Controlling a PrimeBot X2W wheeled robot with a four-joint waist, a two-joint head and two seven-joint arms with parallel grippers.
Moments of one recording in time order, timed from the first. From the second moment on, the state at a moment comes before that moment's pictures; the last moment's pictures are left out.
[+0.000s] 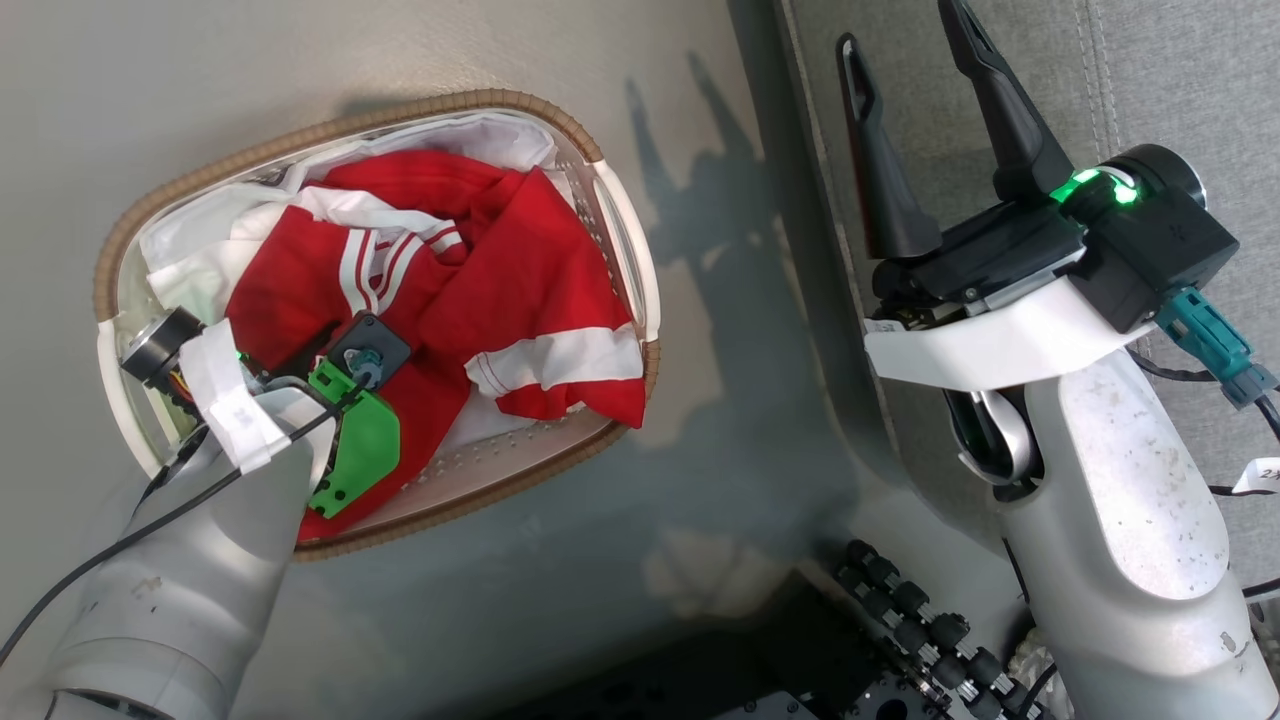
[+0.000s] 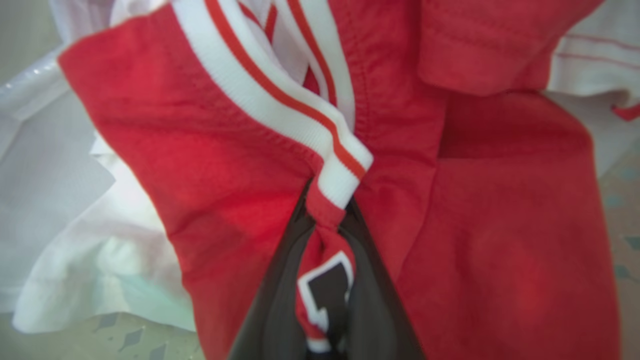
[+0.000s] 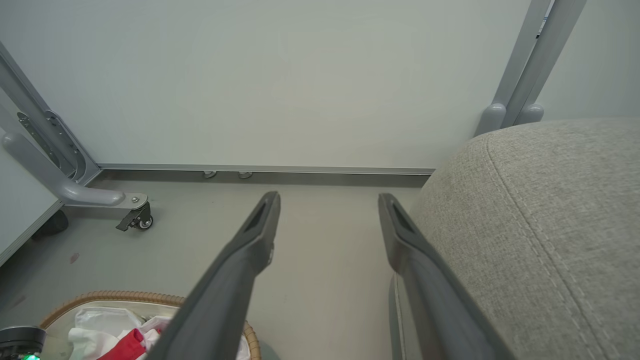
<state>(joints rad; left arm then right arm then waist) -0.92 0.20 -0.73 1.28 0.07 -0.09 -0.14 -0.59 -0.05 0.22 -0.01 0.21 0.13 -0.26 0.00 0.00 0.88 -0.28</state>
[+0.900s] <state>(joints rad) -0.60 0.11 -0.52 0.96 -0.19 -0.08 -0.26 -0.43 -0.05 0.20 0.16 0.17 0.13 -0.26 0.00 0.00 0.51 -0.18</state>
